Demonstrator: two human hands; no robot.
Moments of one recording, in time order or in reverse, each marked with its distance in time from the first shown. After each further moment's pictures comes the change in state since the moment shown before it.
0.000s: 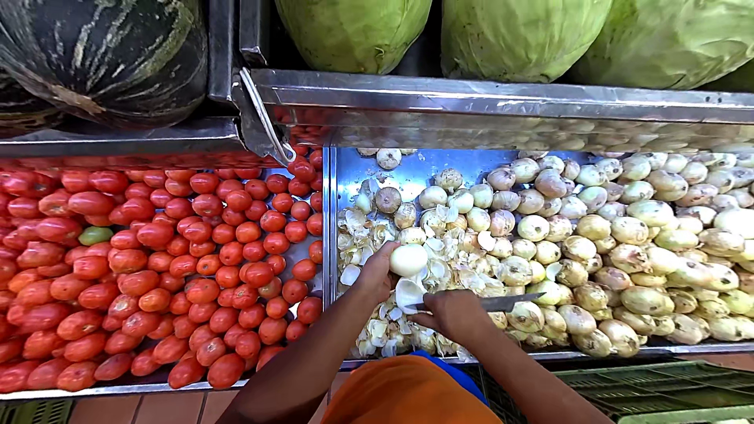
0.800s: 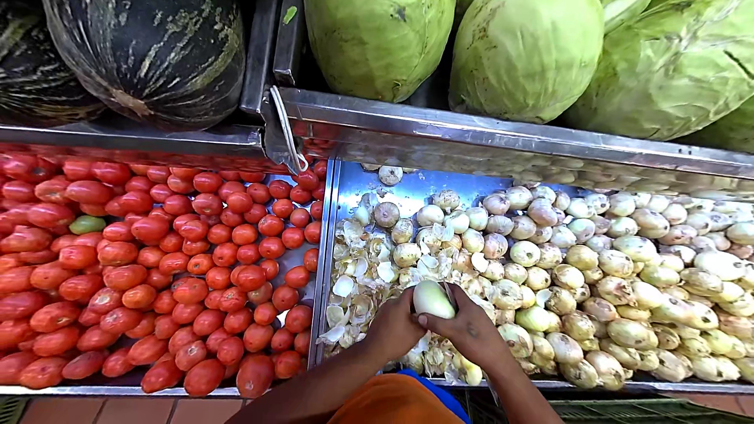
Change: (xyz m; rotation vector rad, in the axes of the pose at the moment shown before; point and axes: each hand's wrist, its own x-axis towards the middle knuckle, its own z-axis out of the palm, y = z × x) left_hand -0.044 -0.053 0.009 1.101 -0.114 0.514; right_hand -0.028 0.015 -0.019 0.897 0.293 0.275
